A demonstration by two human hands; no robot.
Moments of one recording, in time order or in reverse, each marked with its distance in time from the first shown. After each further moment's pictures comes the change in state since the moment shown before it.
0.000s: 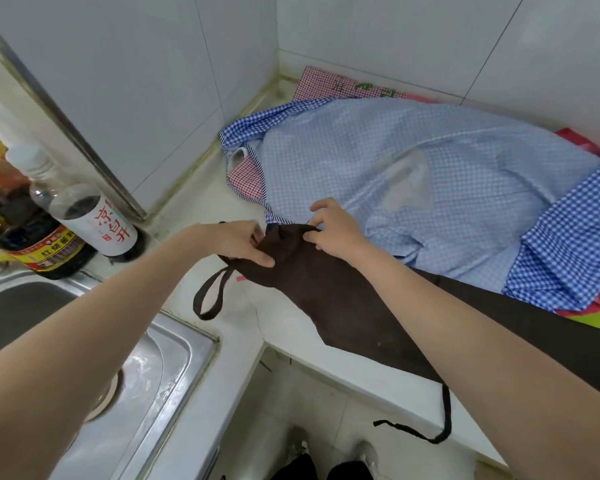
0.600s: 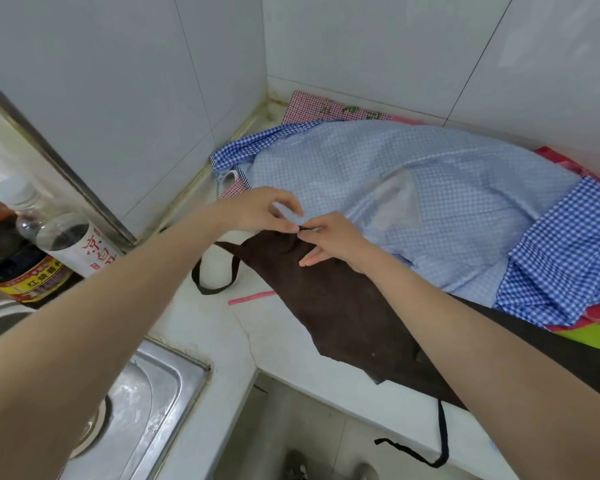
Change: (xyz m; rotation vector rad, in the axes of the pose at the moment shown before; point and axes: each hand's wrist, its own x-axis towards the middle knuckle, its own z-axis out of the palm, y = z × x) left_hand 0.013 0.060 -0.042 0.165 0.257 0.375; right_hand -0.003 -0.008 -0.034 0.575 -0.112 0.148
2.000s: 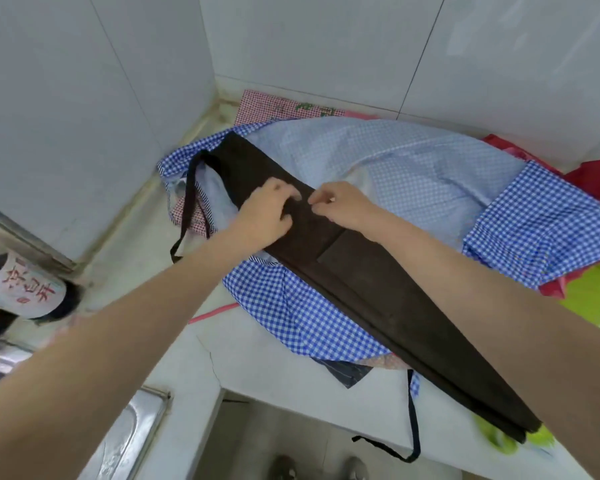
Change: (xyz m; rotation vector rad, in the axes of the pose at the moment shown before) left_hand 0.058 0.038 0.052 0.216 0.371 0.138; right_hand 0.001 -0.007 -0.078 -0.412 0.251 -0.068
